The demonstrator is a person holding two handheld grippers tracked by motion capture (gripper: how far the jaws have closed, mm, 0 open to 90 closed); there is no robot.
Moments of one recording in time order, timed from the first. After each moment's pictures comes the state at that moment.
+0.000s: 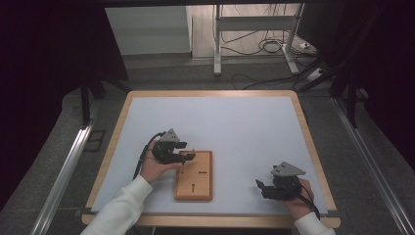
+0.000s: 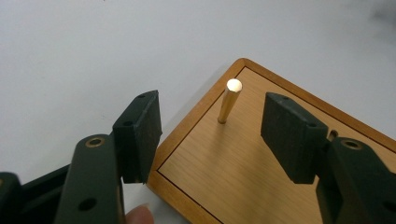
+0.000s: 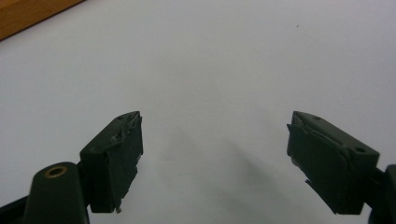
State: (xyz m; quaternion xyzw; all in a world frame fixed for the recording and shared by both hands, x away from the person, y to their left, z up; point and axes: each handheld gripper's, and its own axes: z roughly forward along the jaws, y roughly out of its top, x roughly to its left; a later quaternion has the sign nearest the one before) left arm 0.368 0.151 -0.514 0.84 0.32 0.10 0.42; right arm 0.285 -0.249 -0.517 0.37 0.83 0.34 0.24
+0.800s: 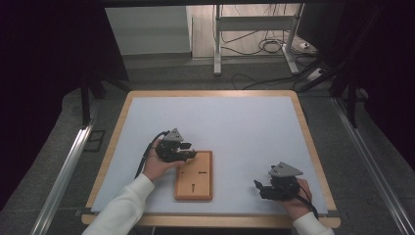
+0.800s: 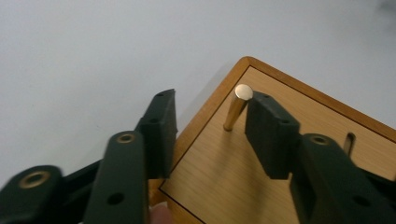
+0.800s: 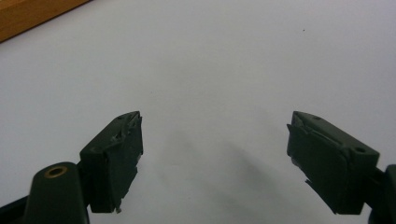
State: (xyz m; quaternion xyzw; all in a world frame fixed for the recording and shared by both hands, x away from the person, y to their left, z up) left arm 0.379 0.144 -0.520 0.85 0.30 0.10 0.42; right arm 0.284 -0.243 -0.517 0.36 0.83 0.34 0.24
